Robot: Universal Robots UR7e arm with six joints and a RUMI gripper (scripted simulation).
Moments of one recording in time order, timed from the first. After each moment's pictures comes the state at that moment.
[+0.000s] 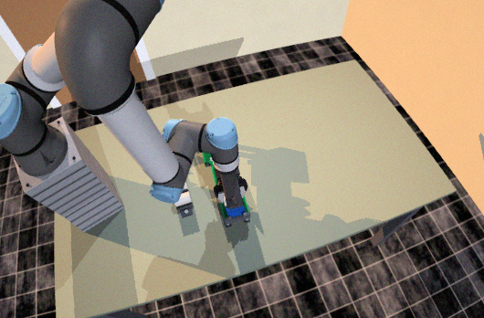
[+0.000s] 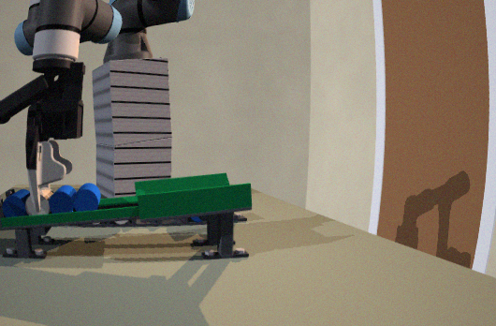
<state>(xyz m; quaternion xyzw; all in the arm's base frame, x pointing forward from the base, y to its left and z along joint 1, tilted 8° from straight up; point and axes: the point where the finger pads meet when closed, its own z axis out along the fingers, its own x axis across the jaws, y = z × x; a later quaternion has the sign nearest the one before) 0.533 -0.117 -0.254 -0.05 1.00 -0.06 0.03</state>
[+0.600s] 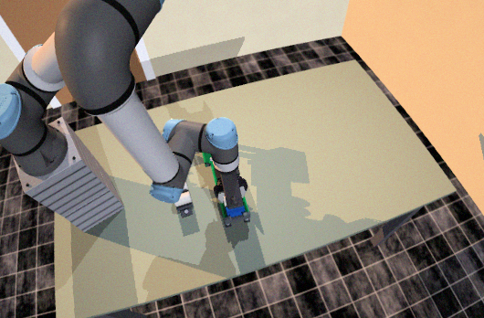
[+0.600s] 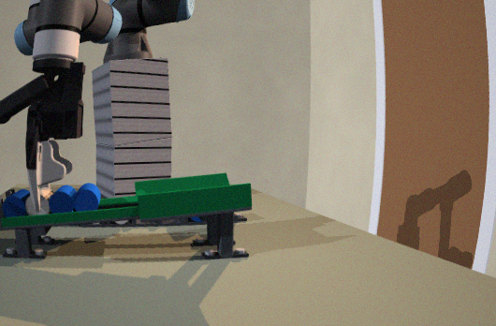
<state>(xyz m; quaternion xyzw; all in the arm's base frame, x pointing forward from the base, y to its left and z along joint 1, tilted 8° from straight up) 0.533 -0.117 -0.254 -0.05 1.00 -0.06 0.03</state>
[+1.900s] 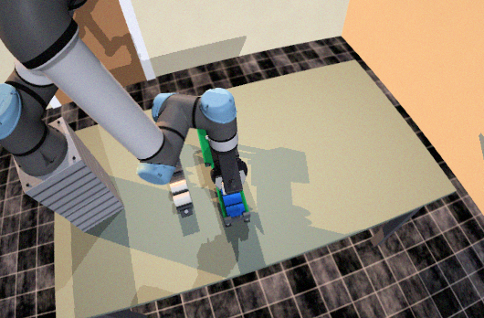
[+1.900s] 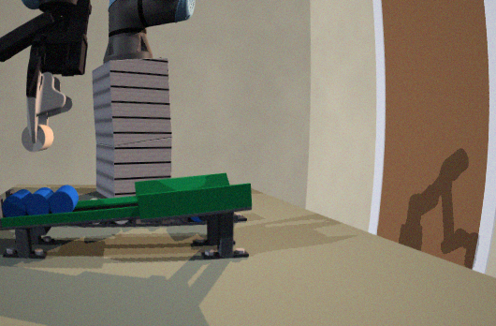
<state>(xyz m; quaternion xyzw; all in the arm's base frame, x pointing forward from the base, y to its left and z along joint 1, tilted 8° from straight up) 0.530 -0.107 -0.154 -0.05 1.00 -0.06 0.03</state>
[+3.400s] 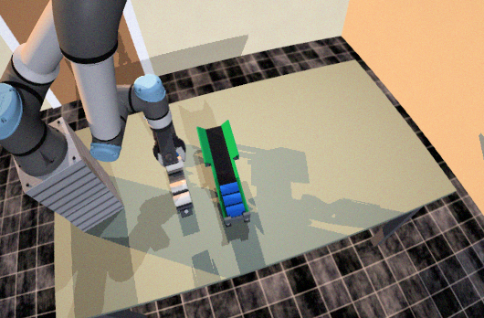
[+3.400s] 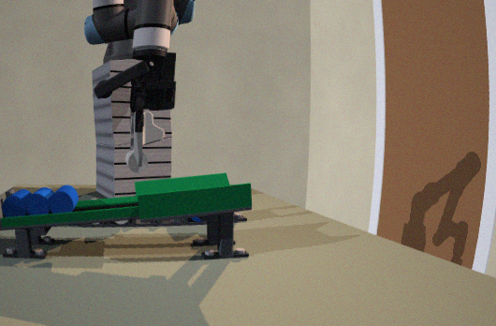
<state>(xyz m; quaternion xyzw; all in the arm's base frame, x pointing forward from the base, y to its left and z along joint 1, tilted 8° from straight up) 0.349 0.036 -0.230 -0.09 0.99 -0.06 0.01</state>
